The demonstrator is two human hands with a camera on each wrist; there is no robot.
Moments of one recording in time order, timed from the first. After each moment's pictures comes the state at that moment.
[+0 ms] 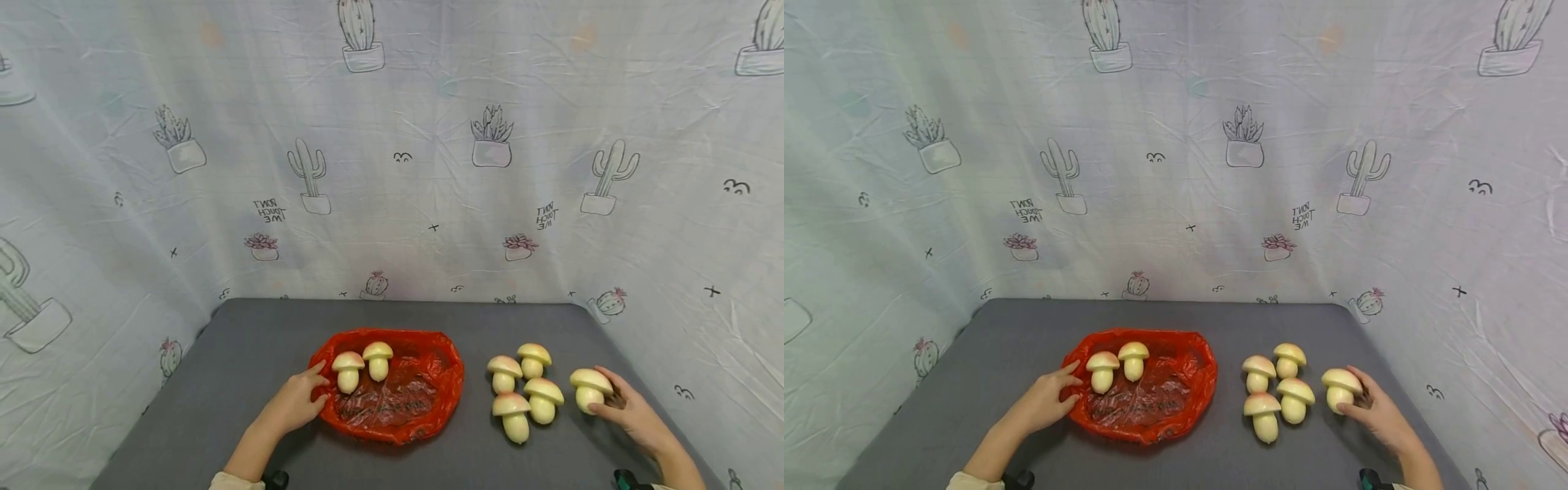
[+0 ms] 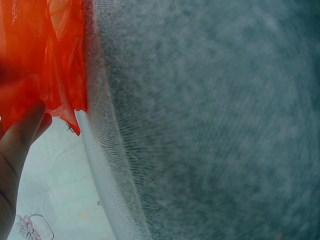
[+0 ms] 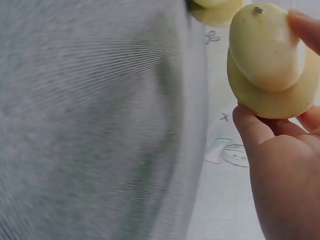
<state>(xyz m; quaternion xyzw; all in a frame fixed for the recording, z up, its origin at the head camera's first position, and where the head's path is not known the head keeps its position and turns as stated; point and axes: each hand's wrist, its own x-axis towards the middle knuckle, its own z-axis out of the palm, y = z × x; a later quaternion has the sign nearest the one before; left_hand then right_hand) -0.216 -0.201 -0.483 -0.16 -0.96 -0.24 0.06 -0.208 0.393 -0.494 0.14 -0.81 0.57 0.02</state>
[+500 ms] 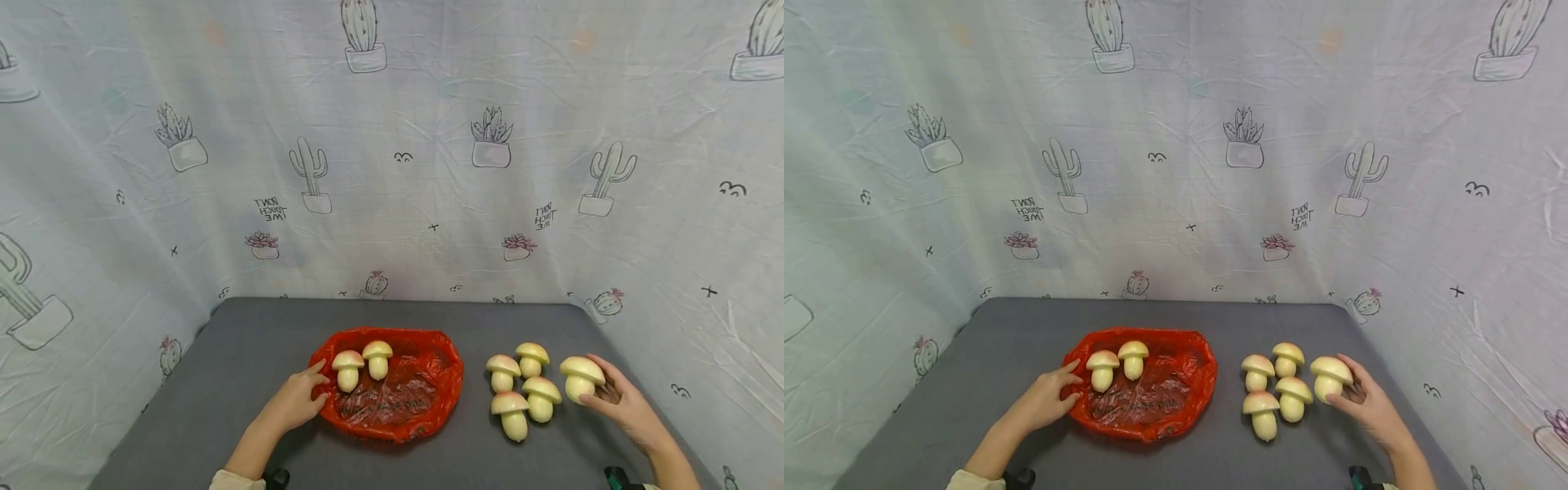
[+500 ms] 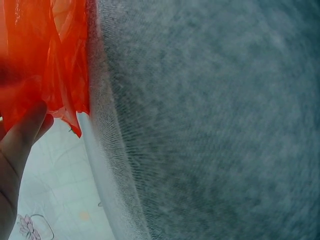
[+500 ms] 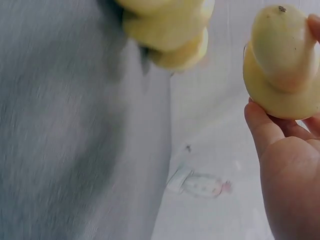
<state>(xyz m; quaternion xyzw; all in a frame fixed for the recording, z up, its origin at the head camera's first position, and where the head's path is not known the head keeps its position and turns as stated) -0.216 -0.200 -0.484 -0.16 -0.96 -0.24 0.07 -0.197 0.368 -0.466 0.19 -0.79 0.59 0.05</state>
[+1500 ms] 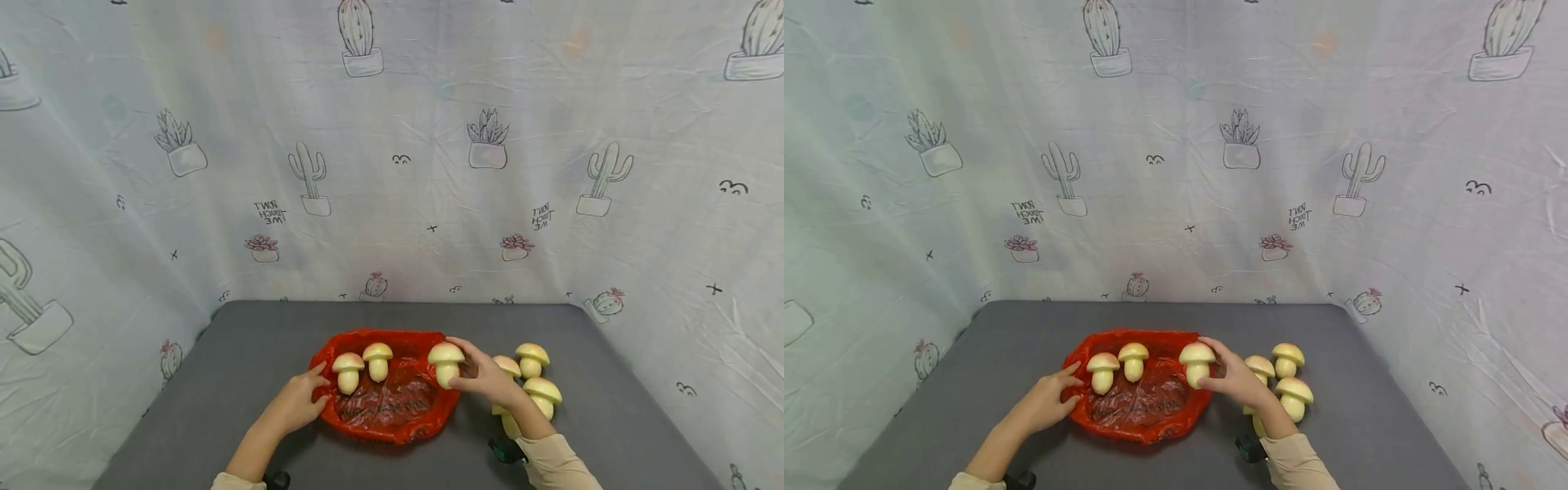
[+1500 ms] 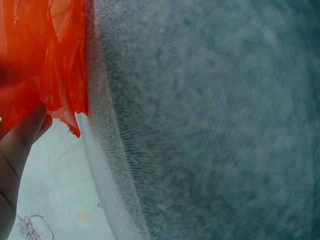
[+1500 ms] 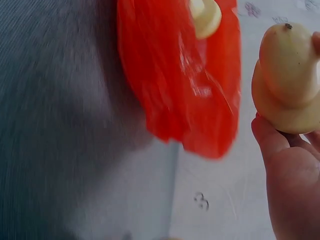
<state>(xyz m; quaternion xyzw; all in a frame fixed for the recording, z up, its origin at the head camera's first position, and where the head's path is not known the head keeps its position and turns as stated) -0.214 -0.200 -0.480 -0.16 -0.96 -0.24 0.04 -0.259 0.186 -0.466 0.34 -0.72 0.60 -0.12</state>
